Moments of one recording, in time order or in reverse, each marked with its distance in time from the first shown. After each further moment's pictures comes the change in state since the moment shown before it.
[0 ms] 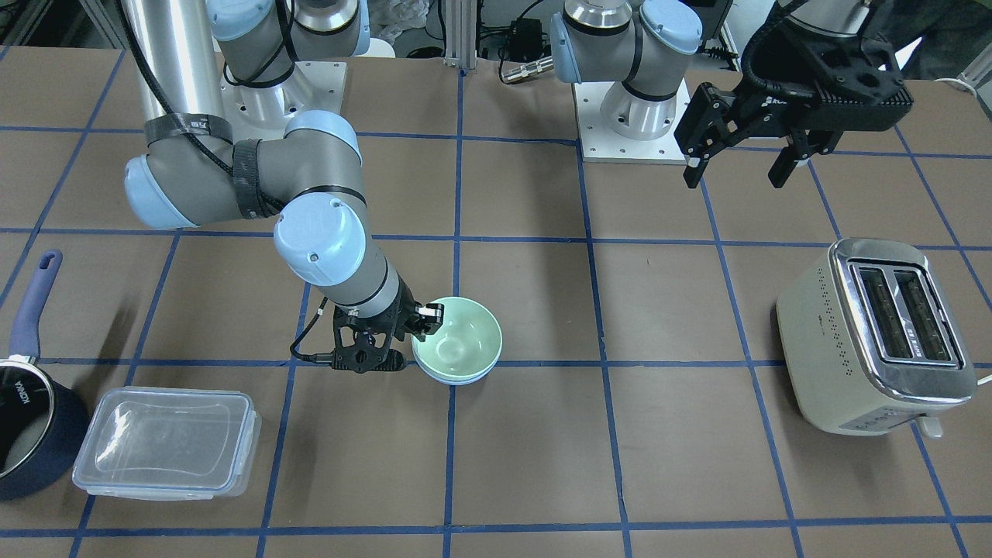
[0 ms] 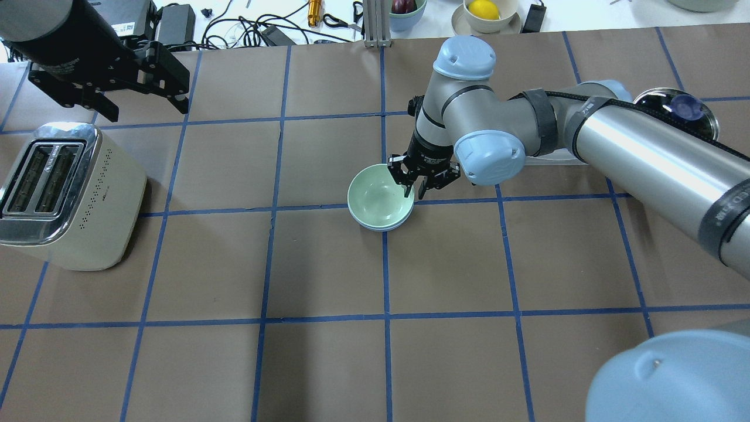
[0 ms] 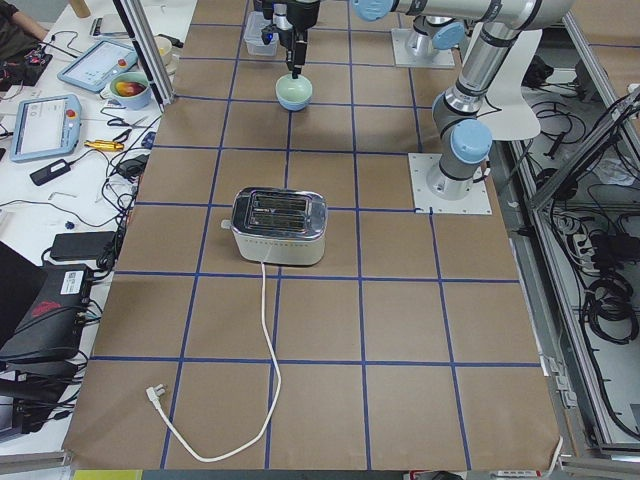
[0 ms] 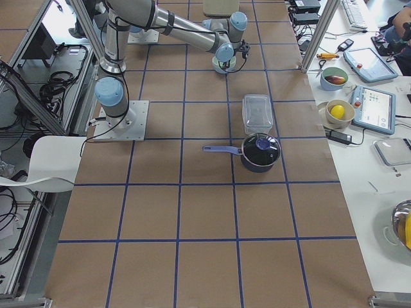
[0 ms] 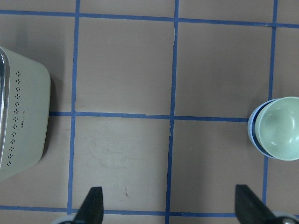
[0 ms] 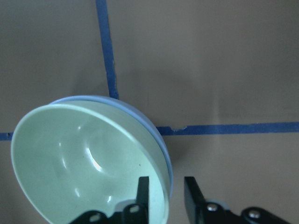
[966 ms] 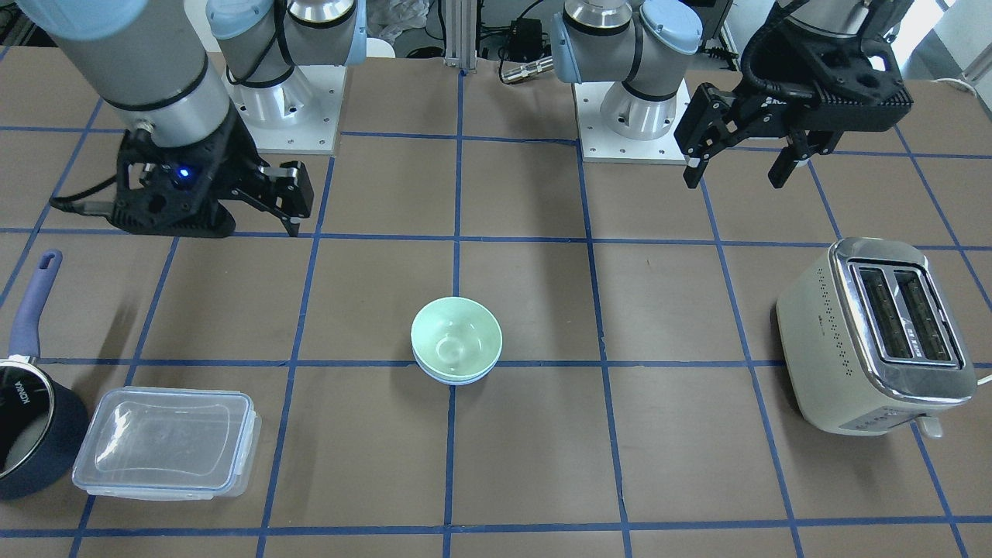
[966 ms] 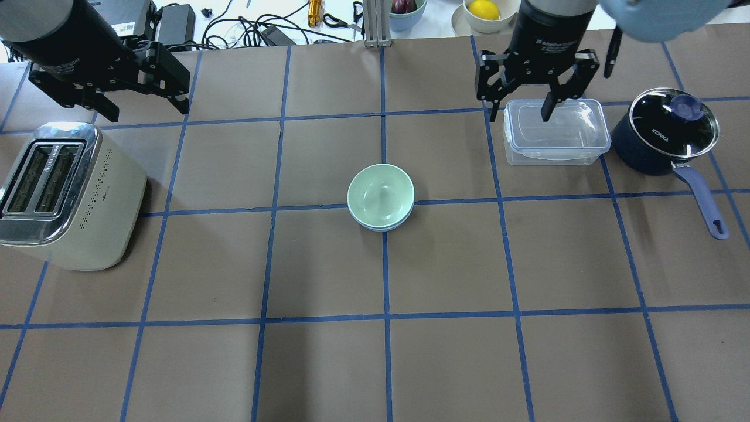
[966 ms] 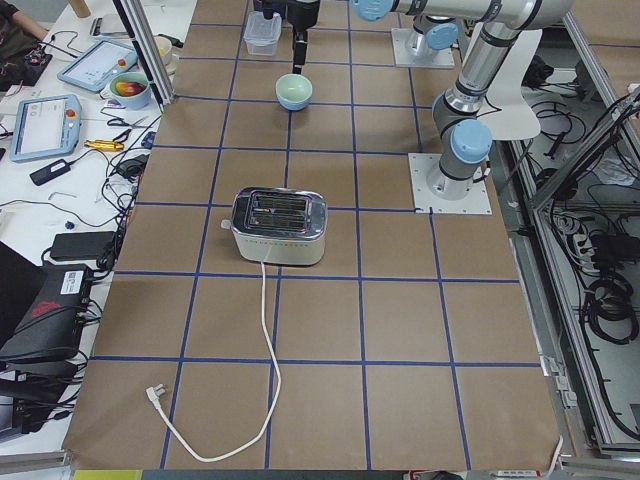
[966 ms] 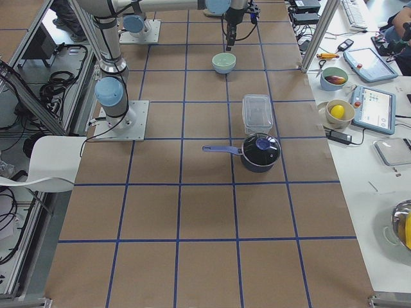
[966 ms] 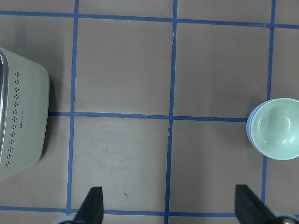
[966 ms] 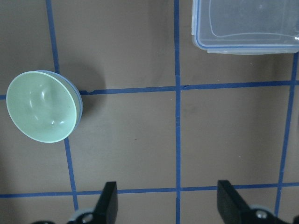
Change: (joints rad) left arm 0.000 0.001 -0.001 0.000 0.001 0.000; right arm -0.164 -0.287 -0.291 0.602 -0.202 -0.207
